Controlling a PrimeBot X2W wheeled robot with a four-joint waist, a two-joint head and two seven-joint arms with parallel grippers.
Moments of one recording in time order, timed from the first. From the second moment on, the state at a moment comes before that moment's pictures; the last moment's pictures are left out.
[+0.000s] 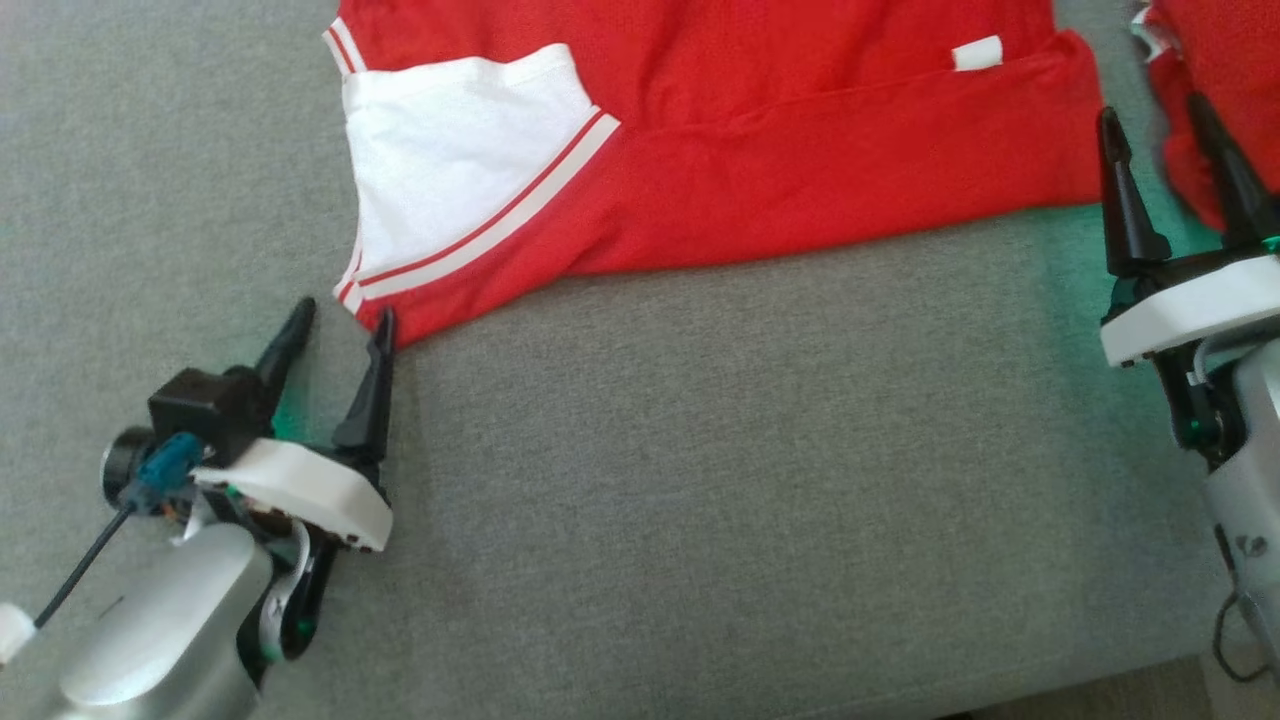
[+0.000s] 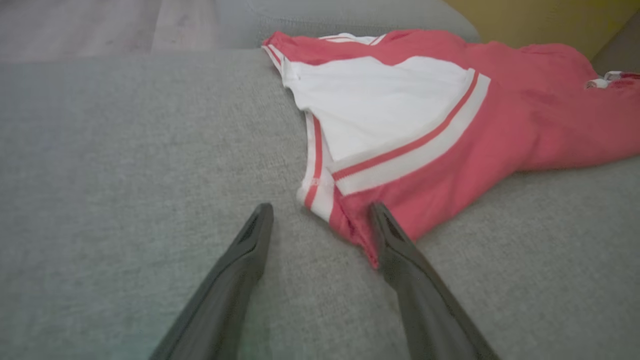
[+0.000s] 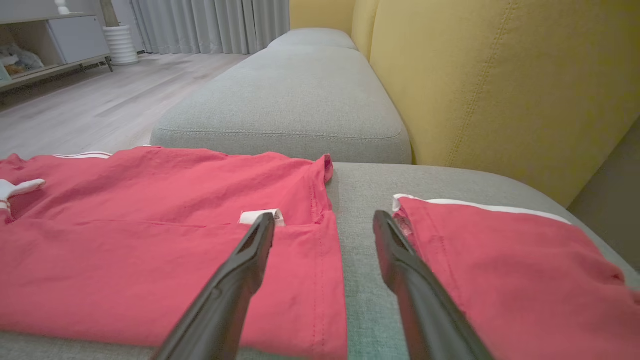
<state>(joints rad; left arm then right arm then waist) -0.44 0.56 -0.75 0.19 -0.82 0.22 -0.13 -0.56 -0.39 0.24 0.53 0.39 0.12 -0.25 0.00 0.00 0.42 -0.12</state>
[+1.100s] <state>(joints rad) -0.44 0.60 -0.77 0.10 -0.86 0.13 -0.09 -0.63 -0.38 0.35 0.78 0.63 0.12 -0.12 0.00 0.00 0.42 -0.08</state>
